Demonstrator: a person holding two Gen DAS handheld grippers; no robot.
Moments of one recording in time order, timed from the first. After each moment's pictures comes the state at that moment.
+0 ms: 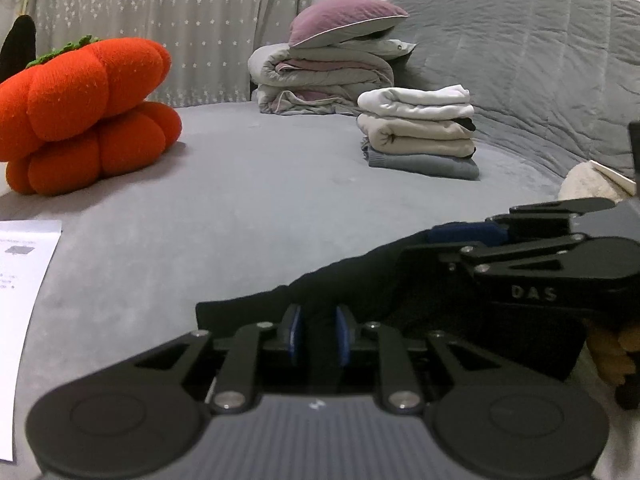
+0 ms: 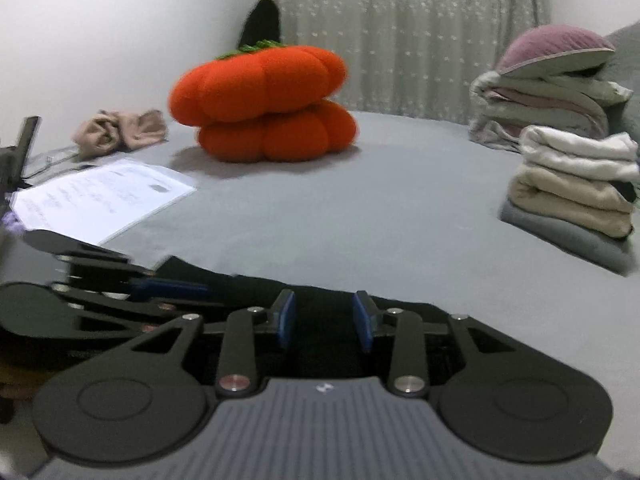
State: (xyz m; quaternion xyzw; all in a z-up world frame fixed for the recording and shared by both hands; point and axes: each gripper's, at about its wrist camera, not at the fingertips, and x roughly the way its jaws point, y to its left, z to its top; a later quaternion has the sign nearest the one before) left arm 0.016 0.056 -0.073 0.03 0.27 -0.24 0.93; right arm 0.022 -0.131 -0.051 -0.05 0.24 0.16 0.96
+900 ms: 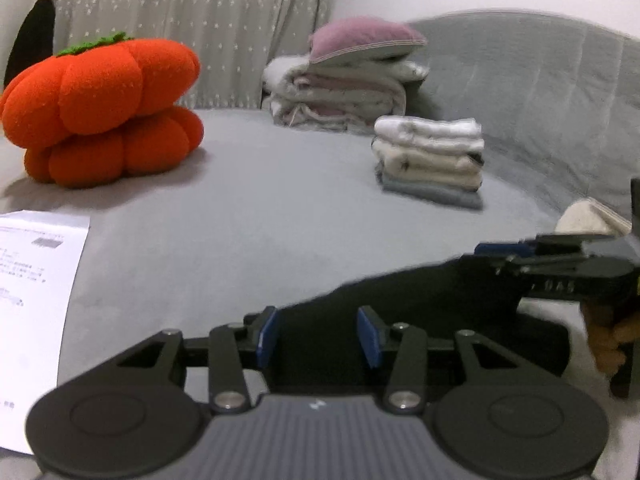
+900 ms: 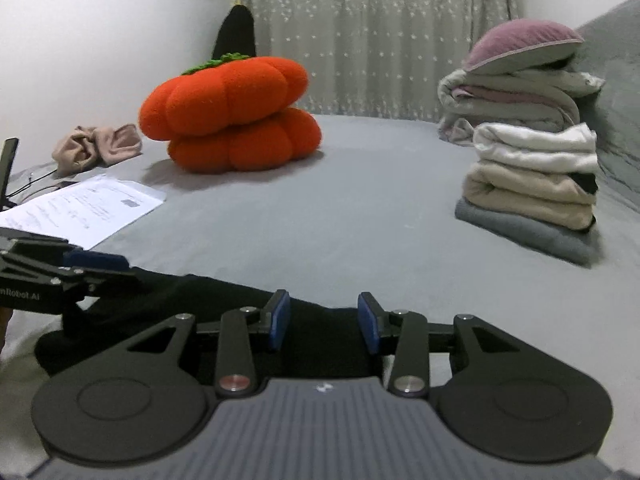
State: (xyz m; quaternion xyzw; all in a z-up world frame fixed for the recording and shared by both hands) left arm 0.014 0.085 -0.063 0.01 0.27 -0.24 0.93; right arm 0.021 -0.171 -0.042 -0.03 0.23 0.15 0.96
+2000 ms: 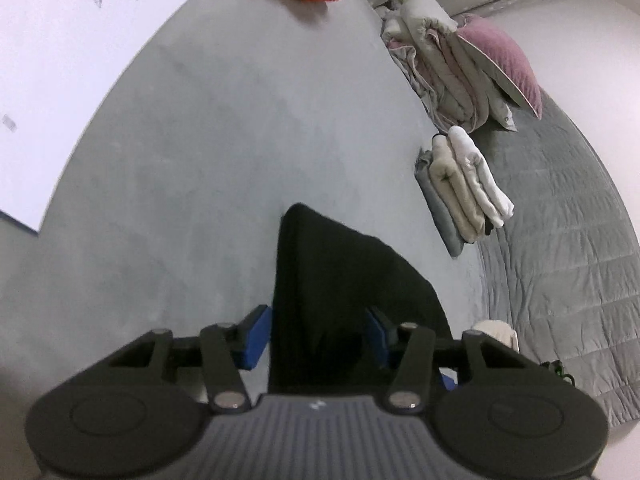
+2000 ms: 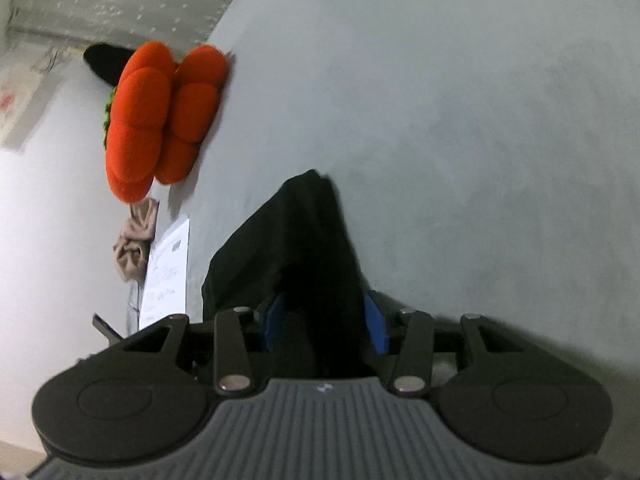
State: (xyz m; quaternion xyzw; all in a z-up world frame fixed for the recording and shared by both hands) left arm 0.033 0.159 -0.096 -0.38 0.47 -0.21 0.77; right arm 0.029 -0.280 -0.058 0.42 0.49 0.16 0.75
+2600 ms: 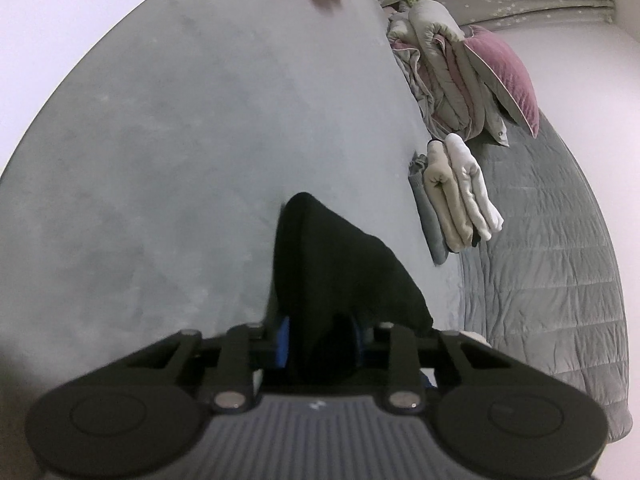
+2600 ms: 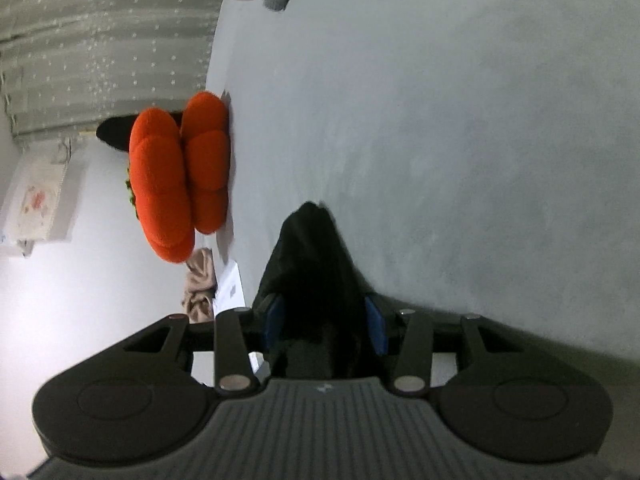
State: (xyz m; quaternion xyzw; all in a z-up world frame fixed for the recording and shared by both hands) left arm 0.045 0.152 -0.119 -0.43 0.47 -0.22 0.73; right arm 0.037 -0.313 -0.084 0.56 0.46 0.16 0.67
